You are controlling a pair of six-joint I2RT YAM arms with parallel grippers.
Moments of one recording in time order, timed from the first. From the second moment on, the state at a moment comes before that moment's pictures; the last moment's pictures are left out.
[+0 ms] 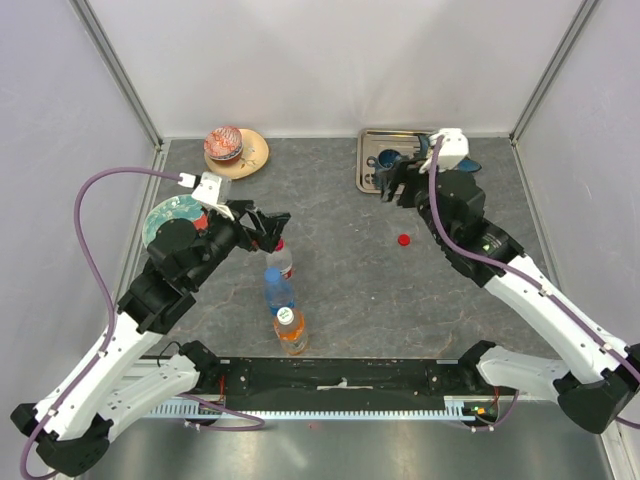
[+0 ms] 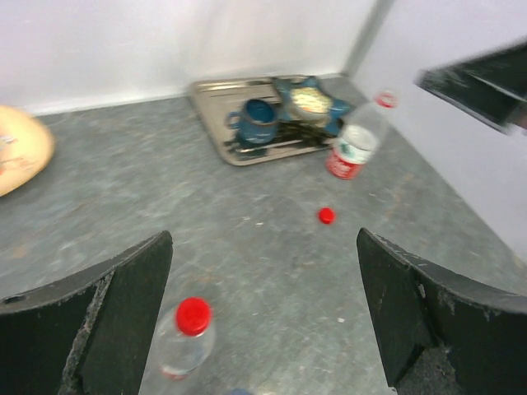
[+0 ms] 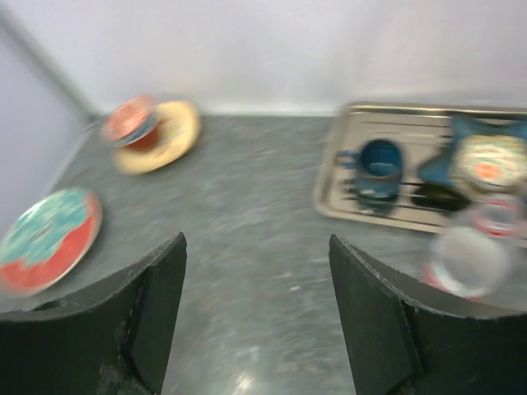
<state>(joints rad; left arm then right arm) -0.65 0.74 0.95 -0.22 -0.05 -0.26 0.61 1.10 1.15 -0.17 0.43 0.30</state>
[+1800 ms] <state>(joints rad) -0.65 0.59 0.91 -0.48 -0.52 -0.26 0.99 1.77 1.36 -0.07 0.04 0.42</state>
